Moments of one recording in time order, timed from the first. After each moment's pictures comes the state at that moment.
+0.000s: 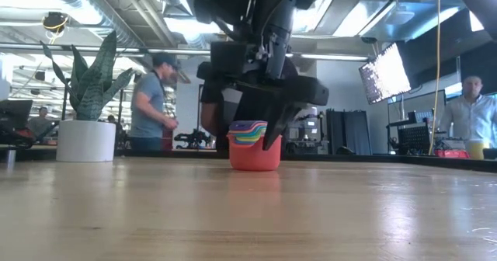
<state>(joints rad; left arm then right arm) -1.16 2.09 2.24 -1.04 -1.06 -0.54 0.09 2.18 1.78 -0.90 0.18 -0.93</state>
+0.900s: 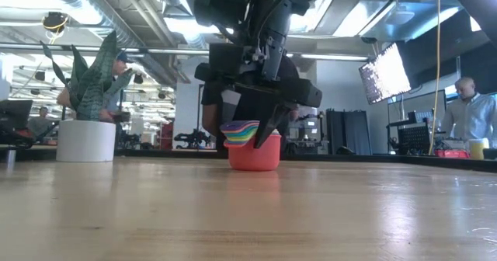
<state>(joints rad) -1.16 2.09 2.24 -1.08 -1.06 -0.60 0.06 2.18 1.78 -0.87 0.15 -0.98</state>
